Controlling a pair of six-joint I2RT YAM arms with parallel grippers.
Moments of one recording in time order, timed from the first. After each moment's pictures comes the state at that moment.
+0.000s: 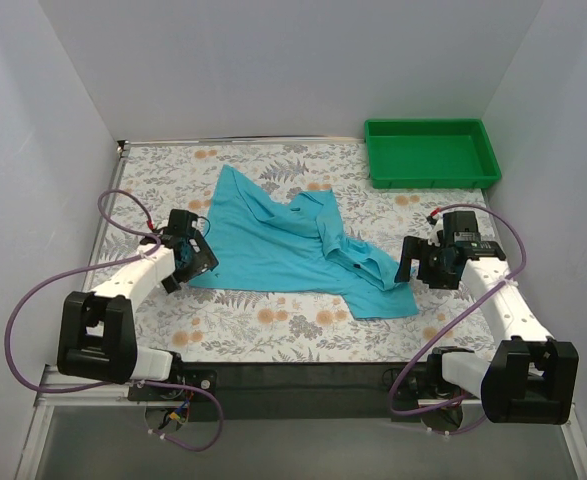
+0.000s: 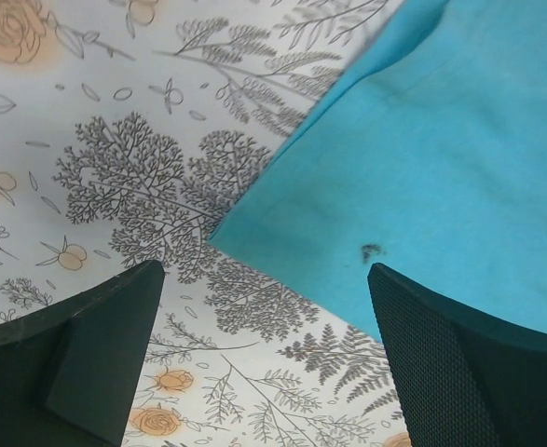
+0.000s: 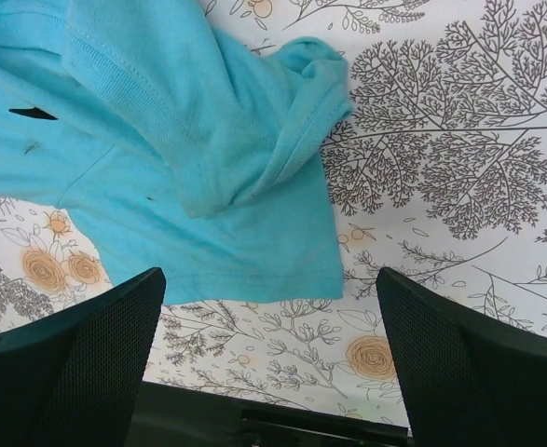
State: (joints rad) left arm -0.17 1.37 0.79 -0.61 -0.24 -0.70; right arm 0.02 1.13 0.77 -0.77 -0.21 0.16
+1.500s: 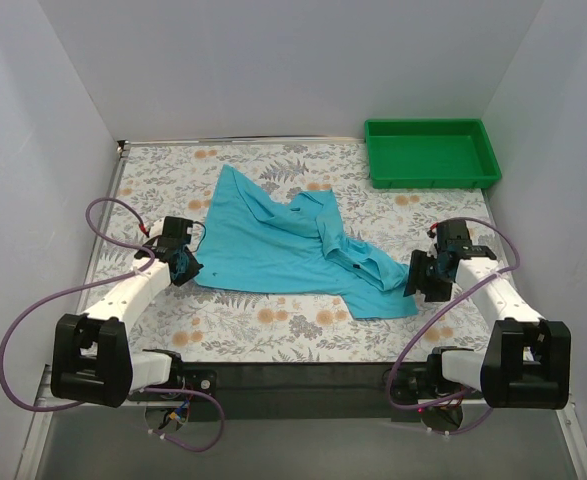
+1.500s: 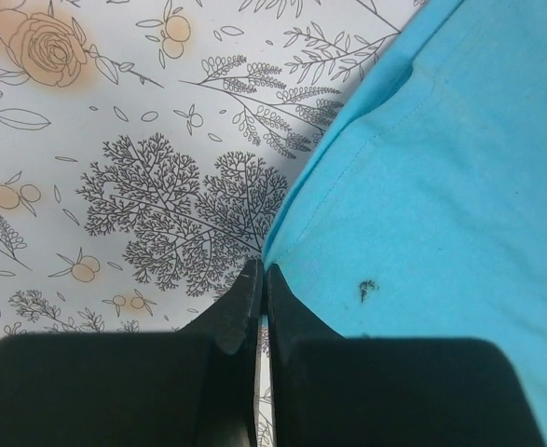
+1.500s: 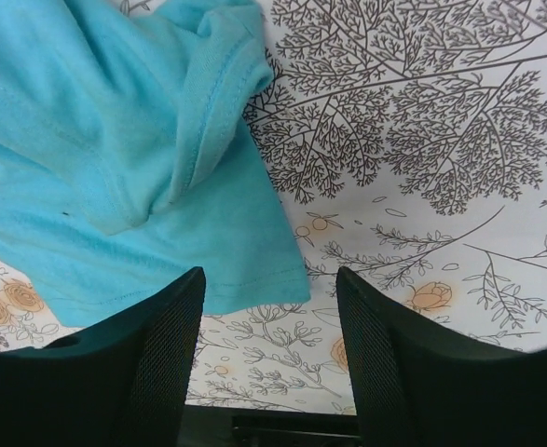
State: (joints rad) left arm -0.16 1.27 0.70 -0.52 -0.28 -0.73; right arm 0.02 1.20 0.69 -0.73 -0.13 0.22
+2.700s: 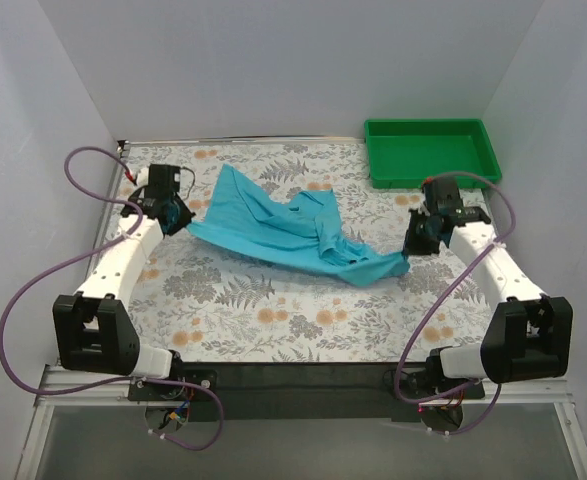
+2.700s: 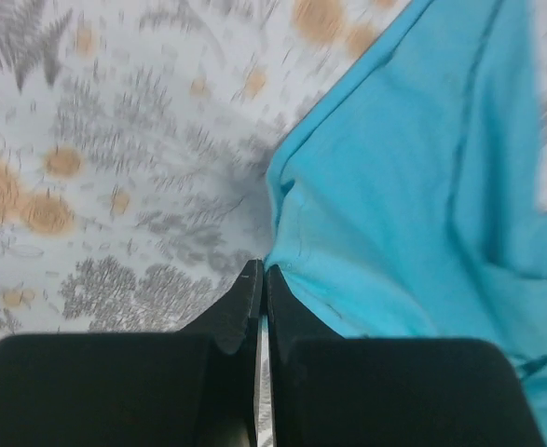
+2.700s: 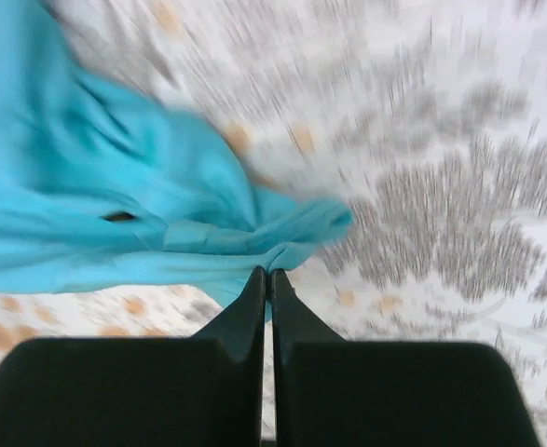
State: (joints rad) left arm -0.12 1.37 1.06 -0.63 -0.29 -0.67; right arm 0.14 1.31 0.91 -0.75 -0.08 0.34
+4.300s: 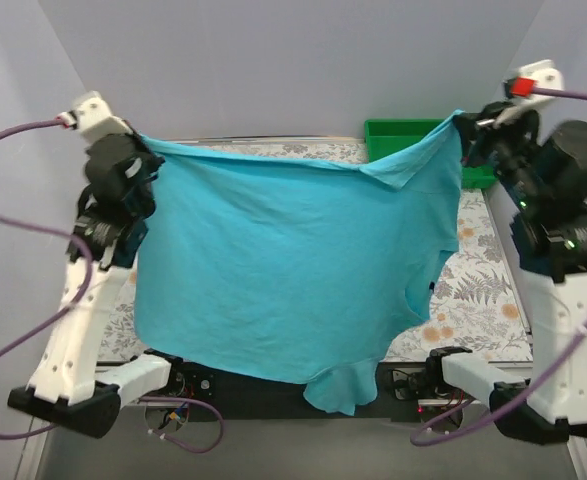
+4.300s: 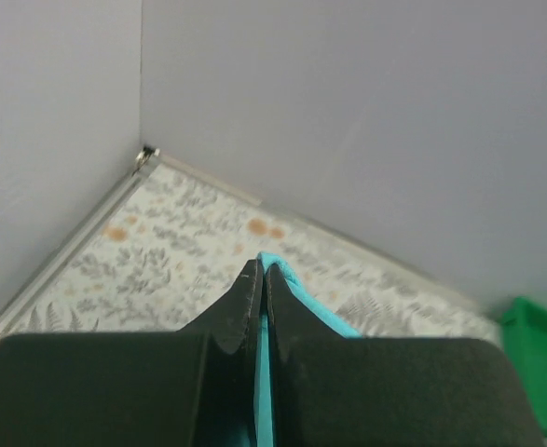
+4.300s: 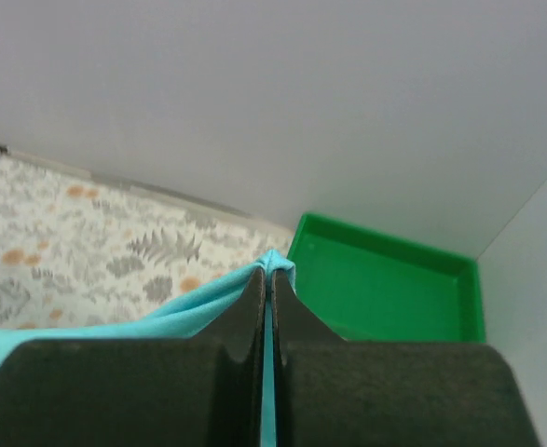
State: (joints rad) left arm -0.30 1.06 1.55 -0.45 -0.63 -0.33; right arm 0.15 1.05 1.78 -0.60 -0.17 -0.07
